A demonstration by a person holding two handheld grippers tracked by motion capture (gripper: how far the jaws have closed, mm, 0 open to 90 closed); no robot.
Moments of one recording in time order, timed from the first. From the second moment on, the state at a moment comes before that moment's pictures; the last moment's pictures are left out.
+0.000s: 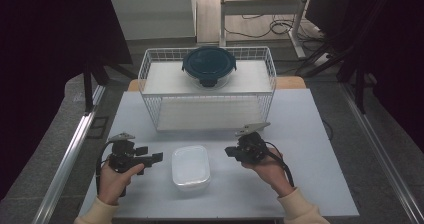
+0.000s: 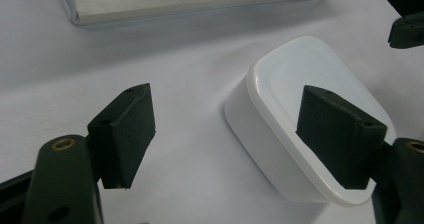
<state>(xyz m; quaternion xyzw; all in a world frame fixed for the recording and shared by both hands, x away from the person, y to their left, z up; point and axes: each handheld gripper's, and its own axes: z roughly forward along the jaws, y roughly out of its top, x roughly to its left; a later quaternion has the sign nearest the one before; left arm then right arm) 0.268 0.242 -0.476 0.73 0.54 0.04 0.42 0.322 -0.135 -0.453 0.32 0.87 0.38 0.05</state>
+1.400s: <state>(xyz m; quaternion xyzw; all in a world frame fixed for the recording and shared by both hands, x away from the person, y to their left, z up) 0.267 0.224 -0.514 0.64 0.58 -0.13 0.48 0.327 -0.092 -0.495 0.41 0.81 0.41 -0.11</state>
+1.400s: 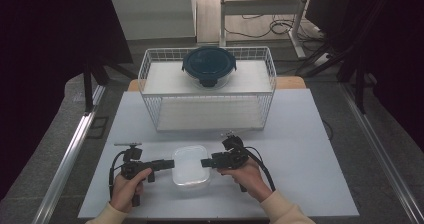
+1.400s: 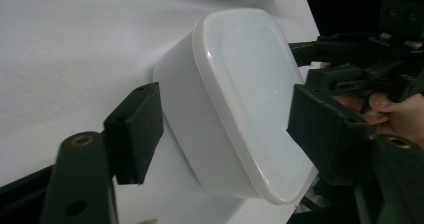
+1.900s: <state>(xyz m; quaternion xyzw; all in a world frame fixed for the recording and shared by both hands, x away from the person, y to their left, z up) 0.263 0.218 -0.518 0.64 0.57 -0.14 0.49 0.329 -0.101 -0.501 0.45 0.76 0.42 -0.18</state>
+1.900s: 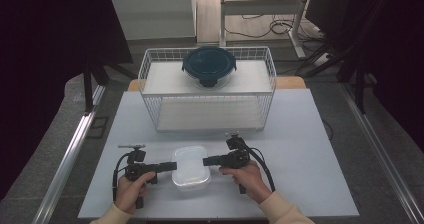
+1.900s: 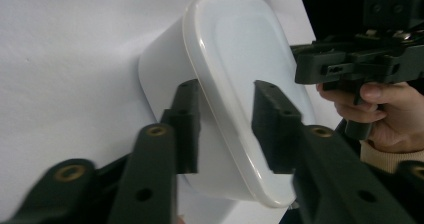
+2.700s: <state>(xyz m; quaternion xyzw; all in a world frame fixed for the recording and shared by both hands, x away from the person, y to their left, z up) 0.253 0.225 -0.491 0.66 0.54 -0.11 0.51 0.319 -0.110 -0.472 0.40 0.77 0.47 -0.17</state>
